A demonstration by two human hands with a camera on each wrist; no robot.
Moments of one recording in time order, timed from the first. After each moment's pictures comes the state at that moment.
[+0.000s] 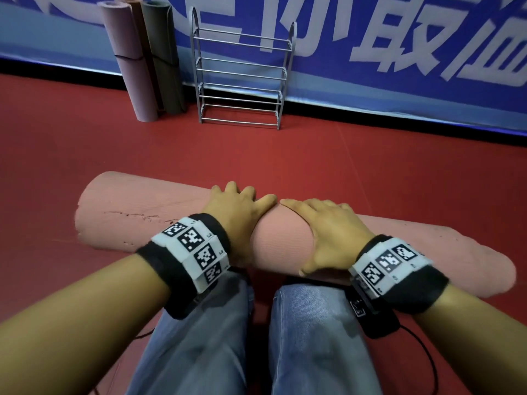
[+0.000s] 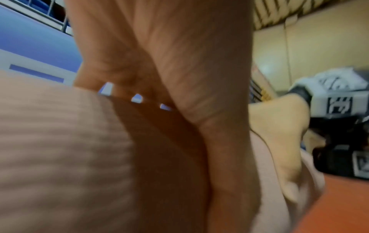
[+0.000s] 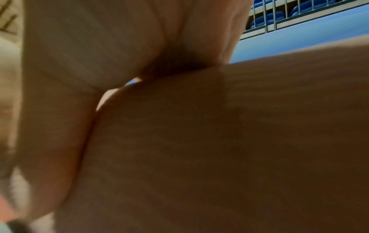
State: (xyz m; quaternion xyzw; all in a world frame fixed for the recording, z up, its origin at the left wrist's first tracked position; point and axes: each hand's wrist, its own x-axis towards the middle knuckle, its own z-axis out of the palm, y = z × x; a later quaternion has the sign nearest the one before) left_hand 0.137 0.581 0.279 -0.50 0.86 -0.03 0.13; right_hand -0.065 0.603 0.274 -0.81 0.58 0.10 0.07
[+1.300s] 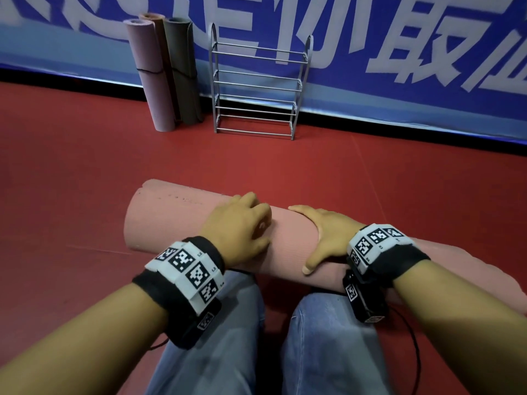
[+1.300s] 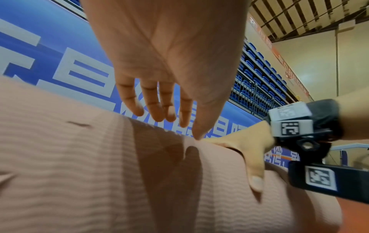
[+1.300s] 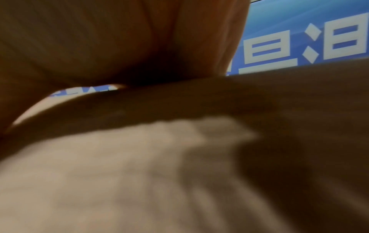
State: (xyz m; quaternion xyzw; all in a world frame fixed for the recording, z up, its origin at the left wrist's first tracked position) left_hand 0.166 0.566 0.267 -0.51 0.85 0.07 -0.07; right_hand -0.054 0.540 0.255 -0.76 0.60 0.09 0.24
